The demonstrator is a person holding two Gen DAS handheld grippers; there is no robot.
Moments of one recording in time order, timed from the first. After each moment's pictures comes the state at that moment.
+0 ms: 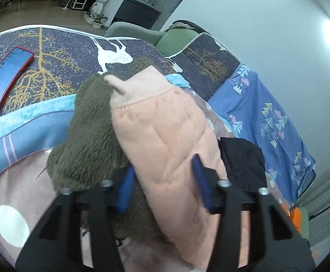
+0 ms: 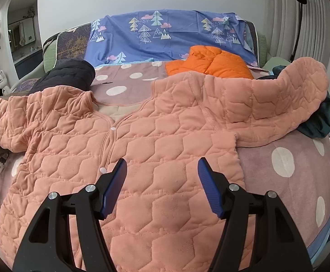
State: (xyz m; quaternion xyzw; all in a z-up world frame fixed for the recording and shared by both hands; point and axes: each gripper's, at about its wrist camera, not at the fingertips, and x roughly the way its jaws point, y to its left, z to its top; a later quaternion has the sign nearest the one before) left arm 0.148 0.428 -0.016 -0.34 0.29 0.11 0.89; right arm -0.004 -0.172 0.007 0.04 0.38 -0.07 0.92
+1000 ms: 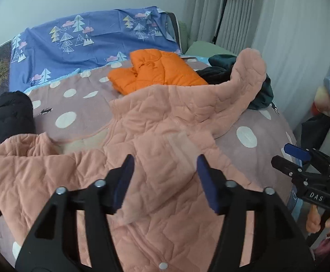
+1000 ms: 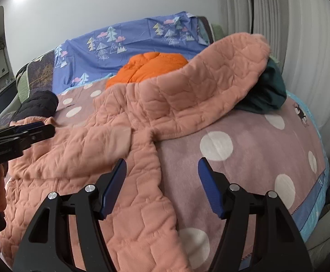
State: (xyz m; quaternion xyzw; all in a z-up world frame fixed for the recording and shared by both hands) left arm 0.069 -0.076 -0.003 0.07 0.35 -0.37 0.86; right arm -0.078 -0.278 0.024 0.11 0.35 -0.16 0.92
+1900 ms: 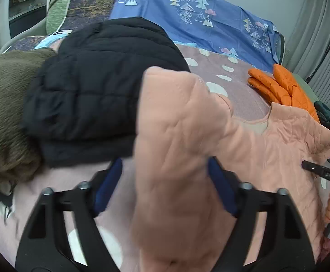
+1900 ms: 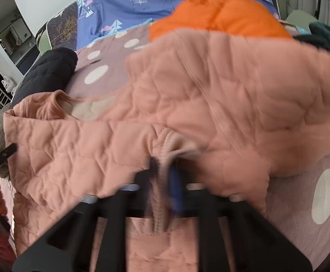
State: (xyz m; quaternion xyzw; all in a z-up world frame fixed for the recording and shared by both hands) left arm 0.198 0.128 -0.067 -0.06 0.43 -0.13 0.89; right arm 0.119 -0.240 -0.037 0.13 0.49 -0.01 0.86
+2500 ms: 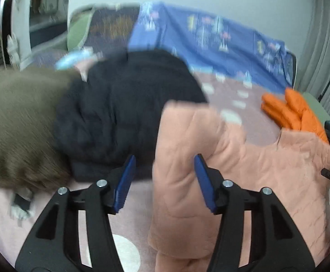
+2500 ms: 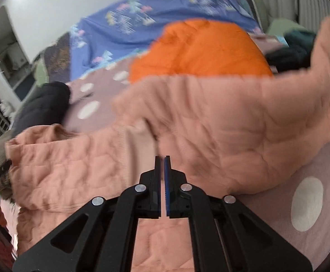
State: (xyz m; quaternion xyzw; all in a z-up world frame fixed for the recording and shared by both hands) left arm 0.169 0.144 -0.023 -0.05 0.34 -0.06 0.94; right arm 0.106 -0.266 -0.019 0.15 0.41 -0.03 0.90
